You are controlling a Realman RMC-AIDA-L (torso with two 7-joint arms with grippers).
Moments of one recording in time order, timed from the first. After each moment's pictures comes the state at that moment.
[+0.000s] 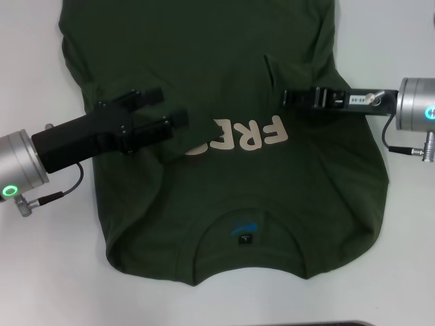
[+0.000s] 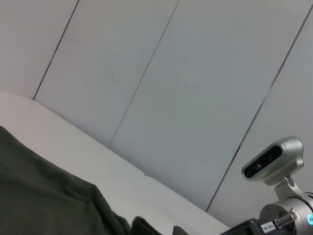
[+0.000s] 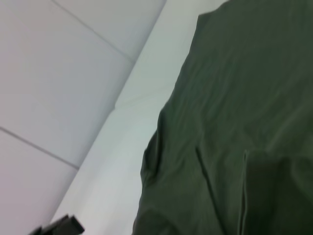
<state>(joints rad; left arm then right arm) -0.45 -2.15 0.60 0.49 1.86 1.59 -1.33 0.61 2.08 -0.67 -0.49 -2.03 -1.35 2.01</state>
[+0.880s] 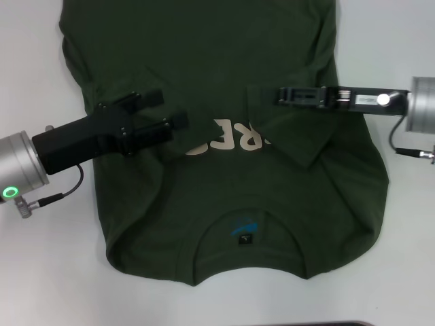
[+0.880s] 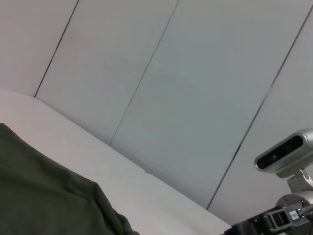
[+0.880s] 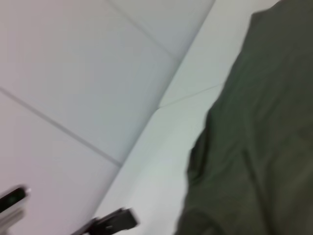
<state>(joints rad) -0.45 -2.15 0.60 0.49 1.86 1.59 -1.33 0.58 2.07 -0.69 -0.51 -1.95 -1.47 1.97</state>
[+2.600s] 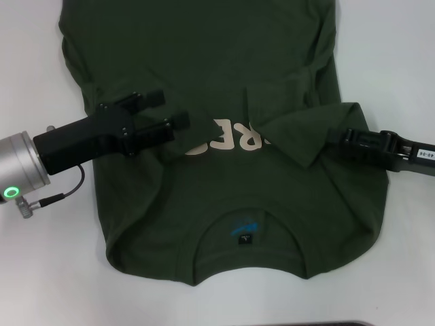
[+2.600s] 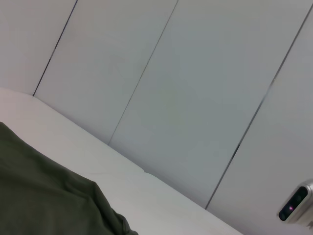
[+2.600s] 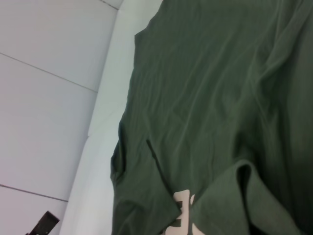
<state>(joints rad) -0.45 -2.16 0.60 0.49 1.86 1.59 -1.34 0.36 2.07 -0.60 -0.56 -2.01 -1.46 2.11</state>
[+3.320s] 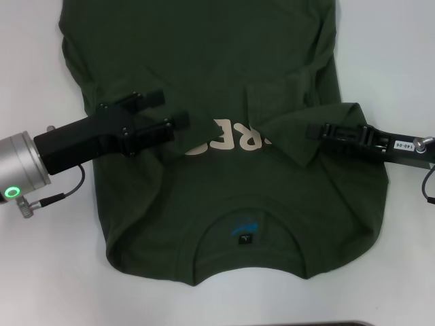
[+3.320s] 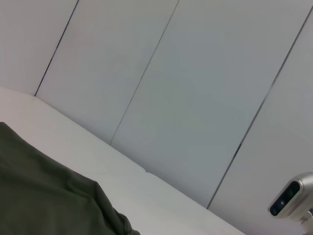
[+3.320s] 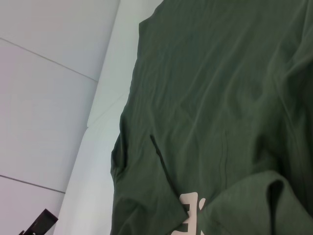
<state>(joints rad) -0.45 -2.16 0.60 0.49 1.86 1.58 -1.33 0.41 2.08 -0.63 -0.53 -2.01 -1.41 2.10</state>
